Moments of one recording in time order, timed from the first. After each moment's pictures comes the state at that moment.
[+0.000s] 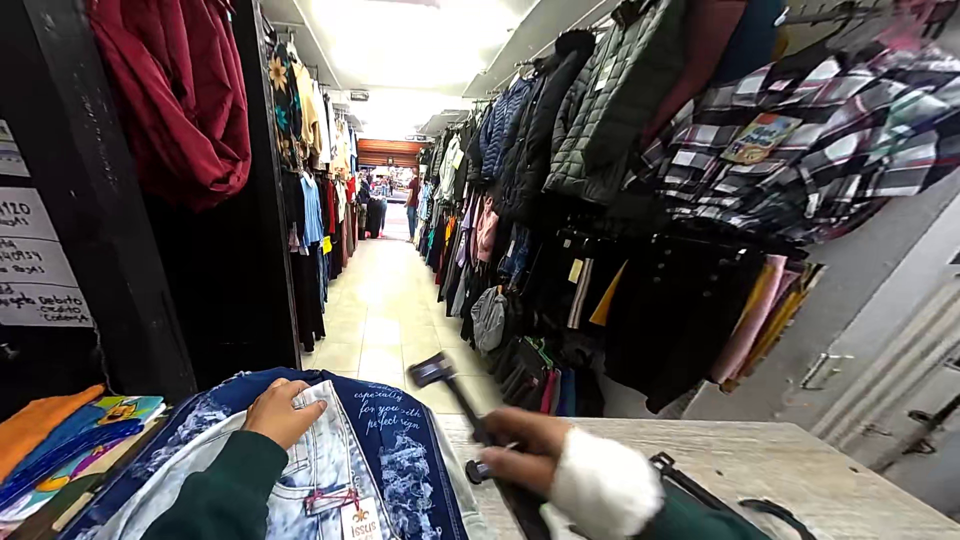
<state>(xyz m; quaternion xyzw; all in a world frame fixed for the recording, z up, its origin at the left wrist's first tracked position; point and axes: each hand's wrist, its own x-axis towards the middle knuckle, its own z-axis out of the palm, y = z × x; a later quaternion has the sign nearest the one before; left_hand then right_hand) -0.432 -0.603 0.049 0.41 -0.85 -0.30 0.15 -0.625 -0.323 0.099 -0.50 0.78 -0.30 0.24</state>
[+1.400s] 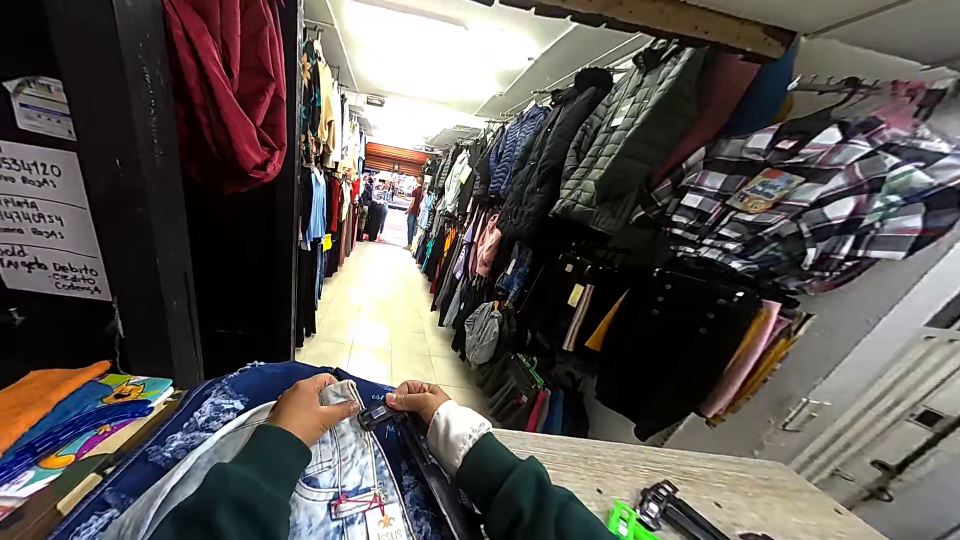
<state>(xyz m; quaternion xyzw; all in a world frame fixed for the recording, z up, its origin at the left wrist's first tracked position) -0.427 -0.605 0.049 0.34 -0.83 -0.40 0.19 -0.598 -0.490 0.048 -0.31 0.64 -0.57 0.40</state>
